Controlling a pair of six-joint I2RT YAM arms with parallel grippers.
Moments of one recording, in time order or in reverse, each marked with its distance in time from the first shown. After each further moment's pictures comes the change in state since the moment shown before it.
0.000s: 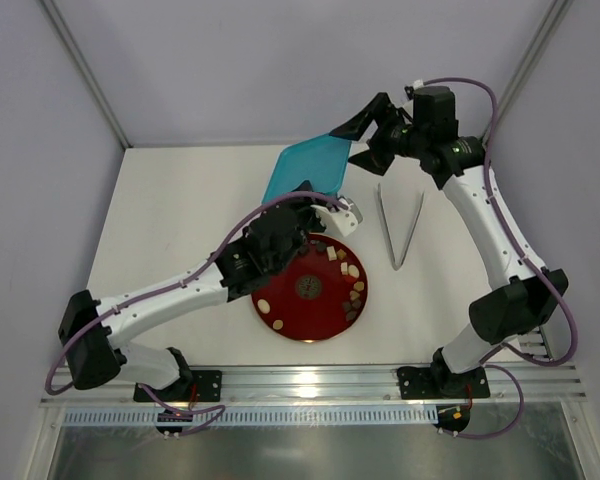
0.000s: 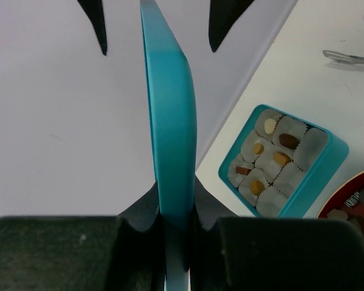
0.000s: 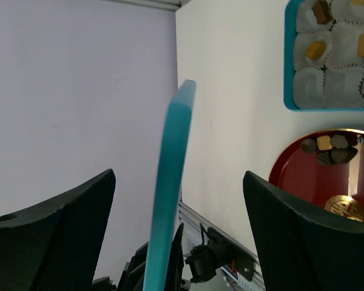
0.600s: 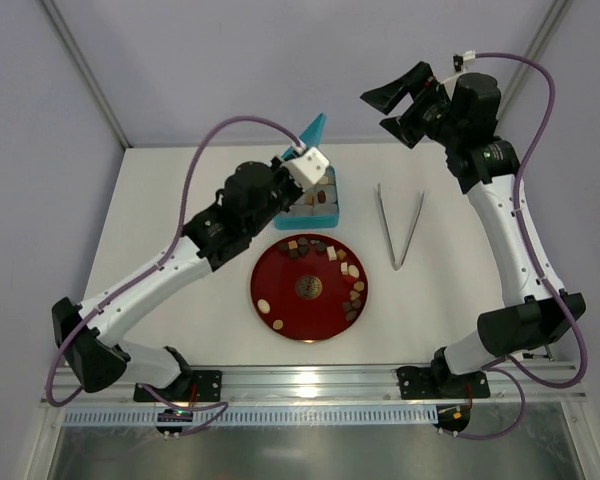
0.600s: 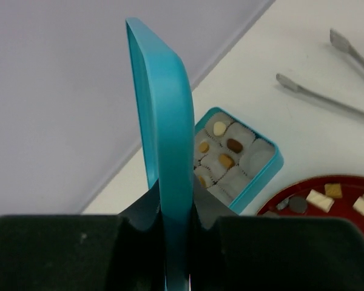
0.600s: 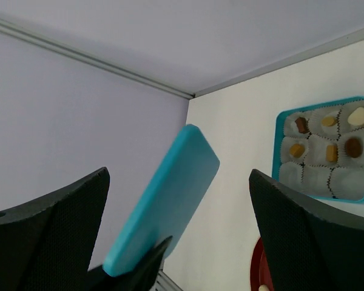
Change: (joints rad) left arm 0.155 -0.005 0.186 -0.320 0.209 -0.410; right arm -0.089 -0.106 -0.002 0.219 0.117 -0.069
